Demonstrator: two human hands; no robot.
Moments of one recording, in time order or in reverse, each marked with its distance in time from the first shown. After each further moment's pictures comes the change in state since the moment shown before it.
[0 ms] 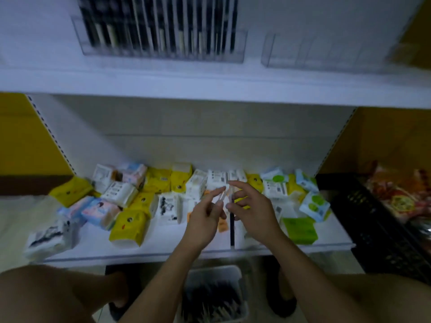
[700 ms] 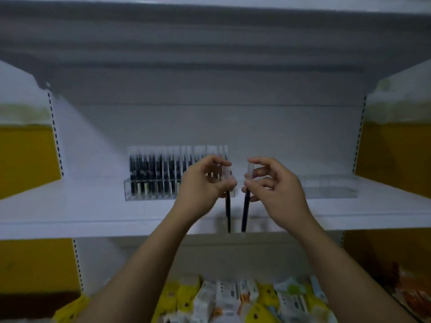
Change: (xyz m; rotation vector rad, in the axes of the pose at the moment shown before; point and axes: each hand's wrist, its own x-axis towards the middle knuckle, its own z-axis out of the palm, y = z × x) left_hand 0.041 0.312 -0.068 0.146 0.143 0.605; right_hand 0.059 -0.250 -0.123 0.133 0.214 -0.568
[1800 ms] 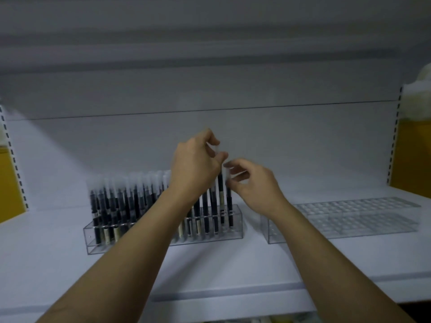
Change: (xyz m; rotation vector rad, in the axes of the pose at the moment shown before) left_hand 0.172 -0.045 0.008 0.585 0.227 0.197; right_hand 0.161 0.097 0.036 -0.330 -0.081 -0.014
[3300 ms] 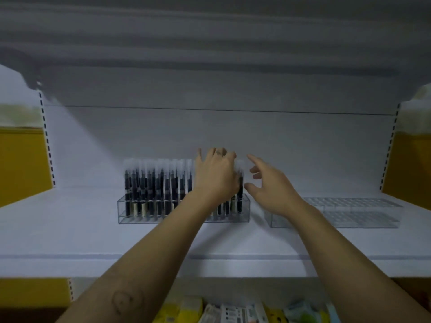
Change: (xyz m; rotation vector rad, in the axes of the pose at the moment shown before) left_hand -0.041 0.004 -0.008 0.492 -0.275 0.077; right_hand -0.036 -0.028 -0.016 -0.309 -0.141 0.045
